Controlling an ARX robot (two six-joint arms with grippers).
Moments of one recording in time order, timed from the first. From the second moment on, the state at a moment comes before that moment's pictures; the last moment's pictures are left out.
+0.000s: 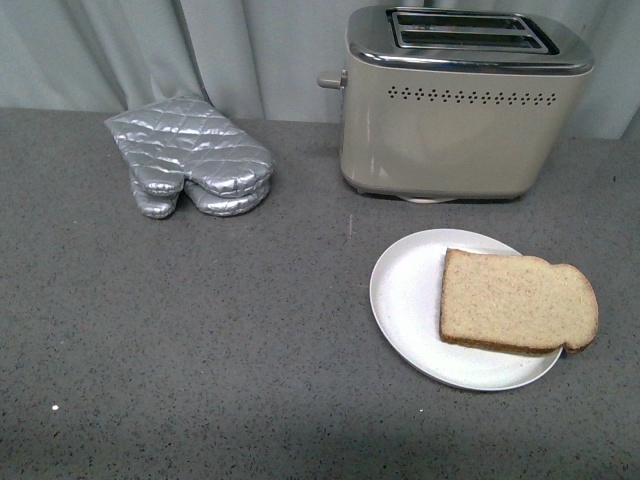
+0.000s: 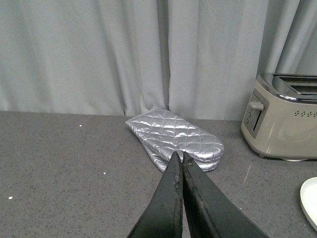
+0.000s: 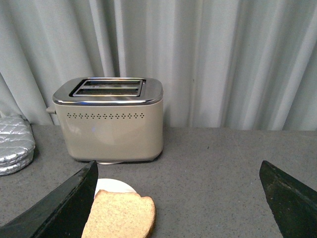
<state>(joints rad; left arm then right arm) 0.00 0.30 0.02 0.31 0.00 -0.01 0.00 0.00 0.00 0.00 0.00 0.00</state>
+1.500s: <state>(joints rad) 0.00 0.00 0.02 0.00 0.00 -0.01 -0.17 1.29 0.36 0.27 -0.20 -0.04</state>
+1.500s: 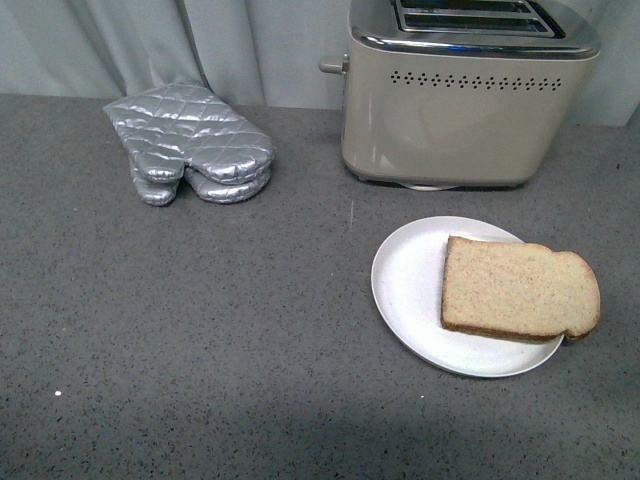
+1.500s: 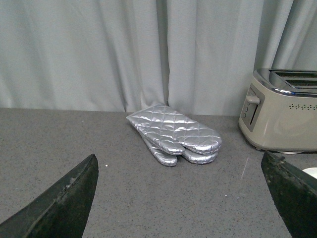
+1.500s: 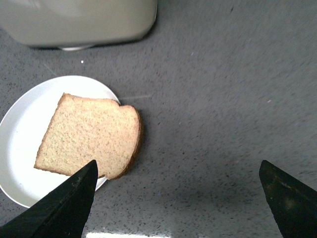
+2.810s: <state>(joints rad) 0.00 0.00 0.02 0.00 0.00 -0.01 -0.05 2.04 0.86 0.07 -0.39 0.22</state>
